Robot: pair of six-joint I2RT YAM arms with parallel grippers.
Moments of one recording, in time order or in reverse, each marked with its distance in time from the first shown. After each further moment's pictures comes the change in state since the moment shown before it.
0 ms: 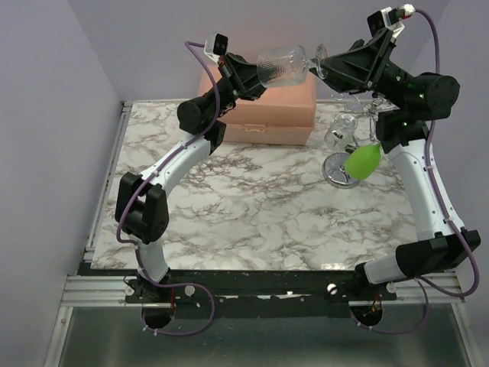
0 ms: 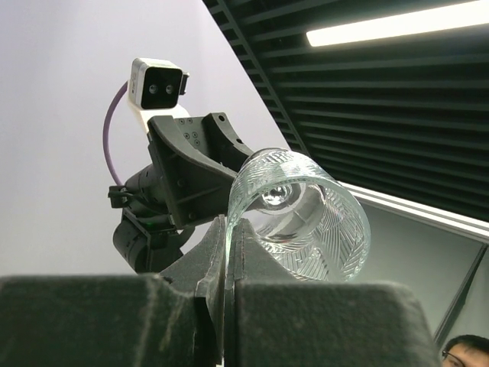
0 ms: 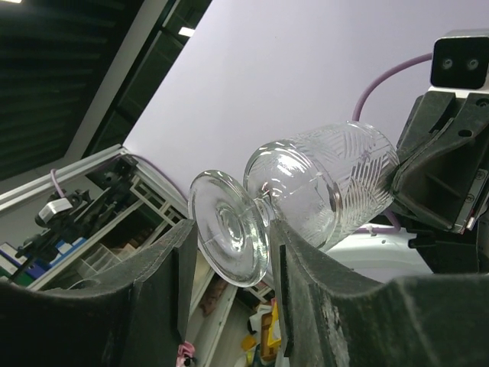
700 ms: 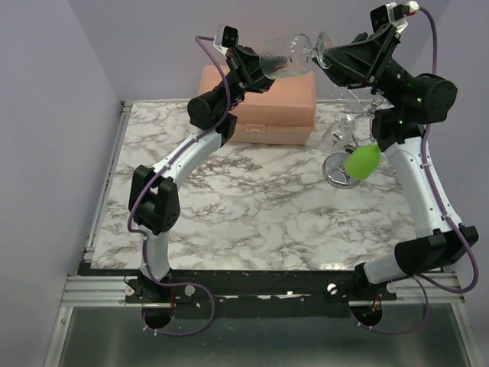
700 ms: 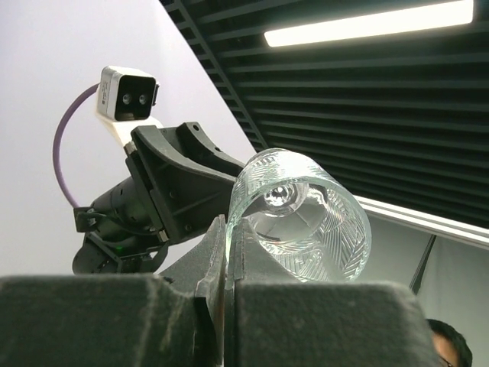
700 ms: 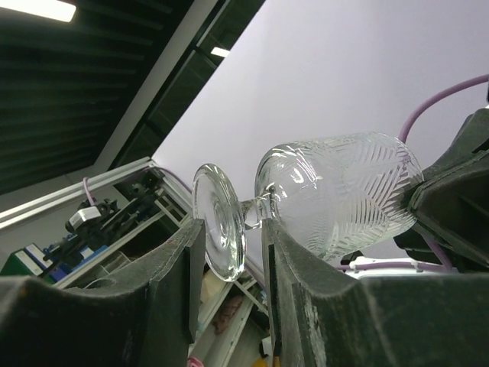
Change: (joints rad) left arm -0.036 0.129 0.185 0.045 -0.046 -0.094; right arm 0.024 0.010 0.000 0.101 0.095 0.077
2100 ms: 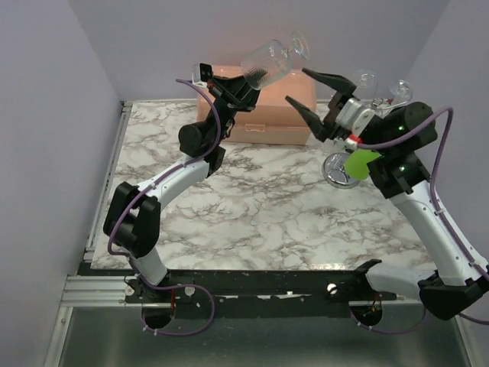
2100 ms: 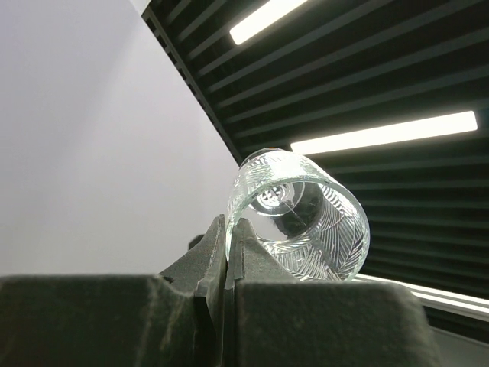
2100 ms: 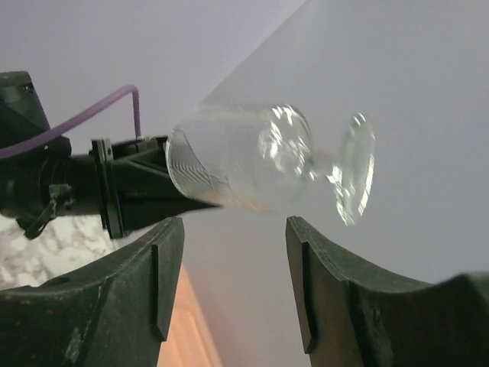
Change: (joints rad) left arm -0.013 -0.258 -0.492 0.041 -0.320 0.153; right arm 0.219 -0.304 -0.242 -0.568 0.175 -2.412
